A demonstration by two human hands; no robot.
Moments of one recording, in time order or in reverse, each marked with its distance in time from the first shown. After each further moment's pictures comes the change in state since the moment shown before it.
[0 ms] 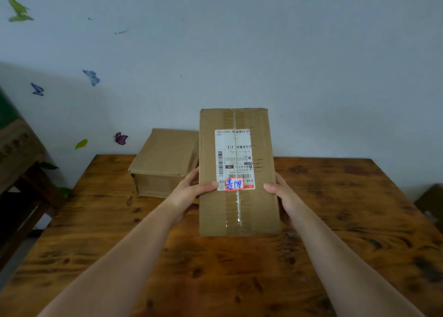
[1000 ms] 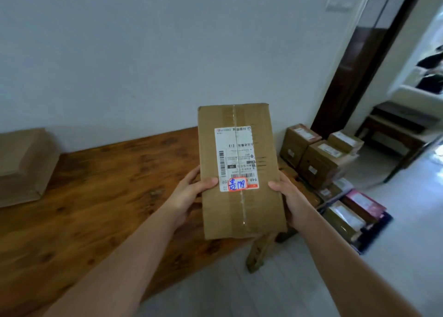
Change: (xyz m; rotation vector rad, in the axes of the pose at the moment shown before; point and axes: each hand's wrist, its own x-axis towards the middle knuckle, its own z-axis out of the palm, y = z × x) left_hand -0.097 -0.077 0.349 0.065 -0.335 0.015; right_hand -0.308 0.050 -0.271 0.211 0.359 -0.086
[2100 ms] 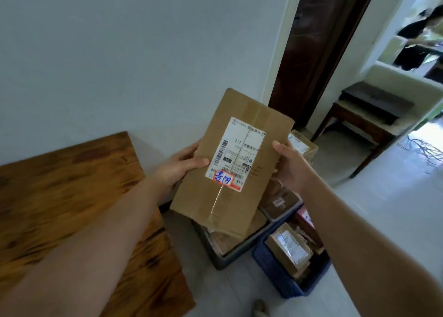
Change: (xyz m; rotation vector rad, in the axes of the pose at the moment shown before) left_hand 0.375 0.023 0.354 0.102 -0.350 -0.047; right_hand 0.215 -0.124 -0.459 0.237 0.121 0.072
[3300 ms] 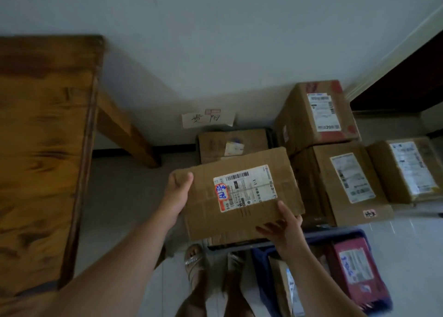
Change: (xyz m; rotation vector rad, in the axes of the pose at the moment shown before) left_hand 0.201 -0.243 -0.036 -0.194 0.963 -0.580; right_hand 0.201 0.203 -0.149 -0.005 0.347 0.603
